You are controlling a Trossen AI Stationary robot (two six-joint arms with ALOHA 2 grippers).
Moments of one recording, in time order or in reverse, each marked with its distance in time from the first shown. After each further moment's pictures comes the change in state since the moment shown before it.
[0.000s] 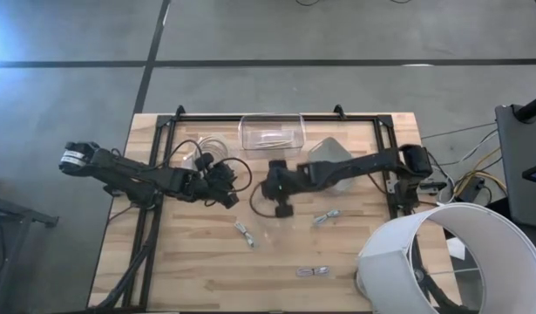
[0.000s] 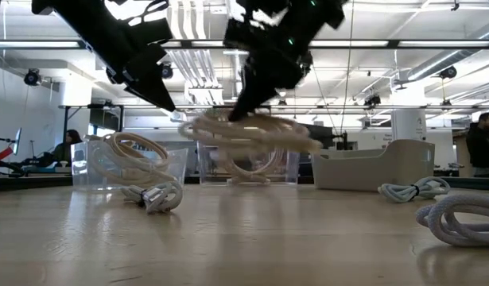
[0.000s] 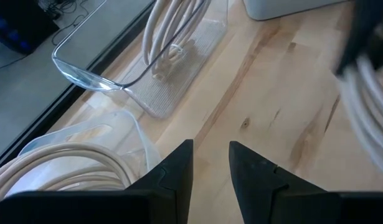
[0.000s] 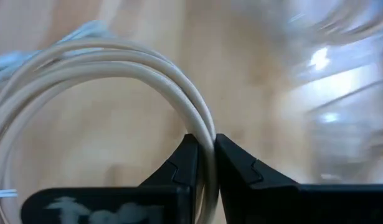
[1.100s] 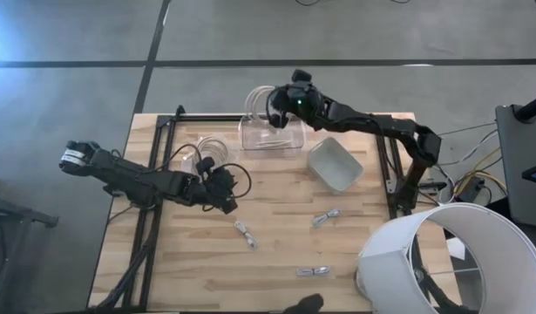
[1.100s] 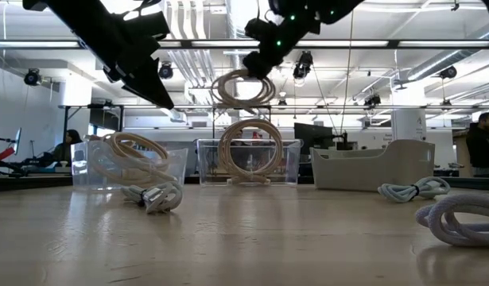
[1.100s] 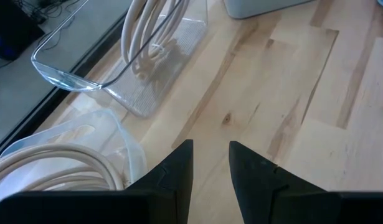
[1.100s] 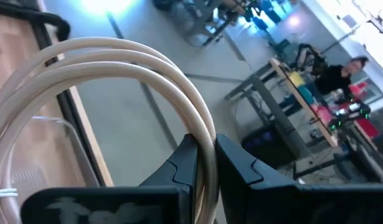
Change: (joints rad) left arm -0.050 0.000 -0.001 0.000 0.010 -0.011; right arm -0.435 -0.088 0.168 0.296 0.357 -0.331
